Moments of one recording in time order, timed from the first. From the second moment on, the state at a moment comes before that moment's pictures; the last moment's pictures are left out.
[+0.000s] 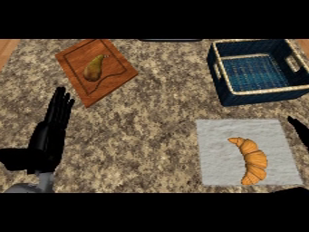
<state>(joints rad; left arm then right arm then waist) -0.04 0.30 -0.23 -1.64 0.27 0.35 -0.07 0.07 -0.70 0.26 -2.18 0.32 0.04 1.09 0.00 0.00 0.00</state>
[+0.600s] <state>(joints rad) -0.01 0.25 -0.20 -1.64 0.22 0.31 -0.07 0.04 -0.54 0.27 -2.07 0.50 0.07 1.06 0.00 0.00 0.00</state>
